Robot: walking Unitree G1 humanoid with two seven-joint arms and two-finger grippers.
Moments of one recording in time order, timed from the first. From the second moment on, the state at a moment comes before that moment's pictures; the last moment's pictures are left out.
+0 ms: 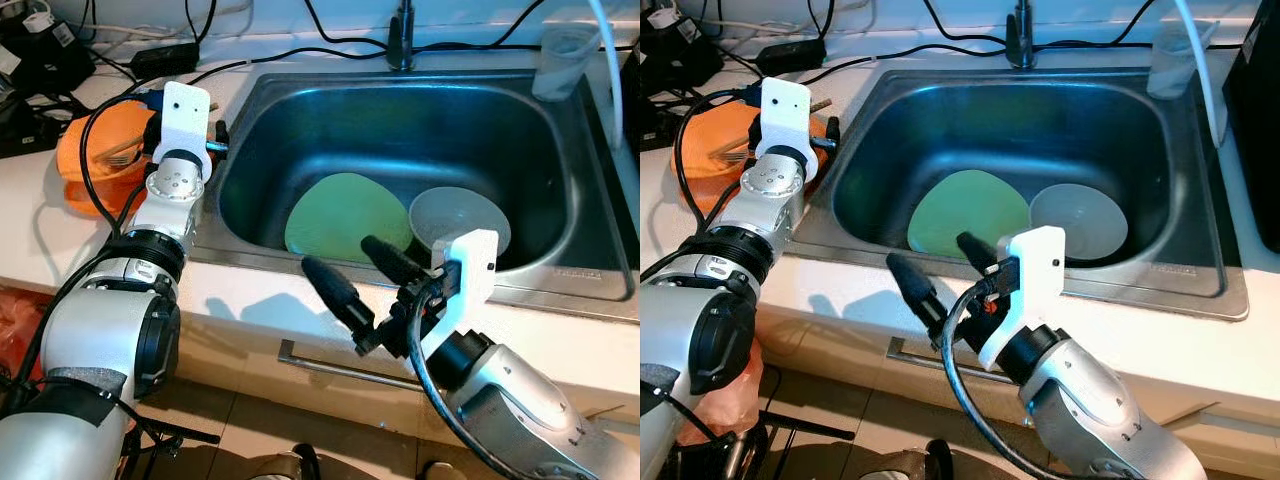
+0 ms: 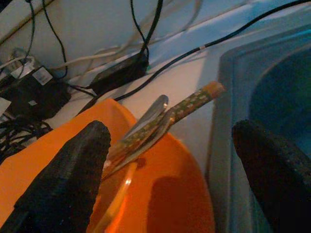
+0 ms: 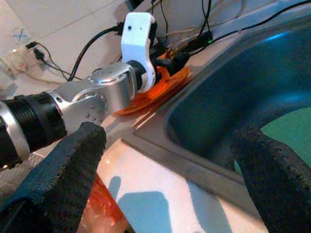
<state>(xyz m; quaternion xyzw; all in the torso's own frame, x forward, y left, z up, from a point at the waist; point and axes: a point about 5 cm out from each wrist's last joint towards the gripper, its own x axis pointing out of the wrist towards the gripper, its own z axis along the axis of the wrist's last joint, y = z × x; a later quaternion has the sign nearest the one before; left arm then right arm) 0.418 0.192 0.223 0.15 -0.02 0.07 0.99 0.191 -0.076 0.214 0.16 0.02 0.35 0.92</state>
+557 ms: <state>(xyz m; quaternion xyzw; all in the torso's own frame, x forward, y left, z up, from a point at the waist) 0.418 0.194 0.225 0.13 -0.02 0.08 0.99 0.189 -0.077 0.214 0.15 0.02 0.35 0.92</state>
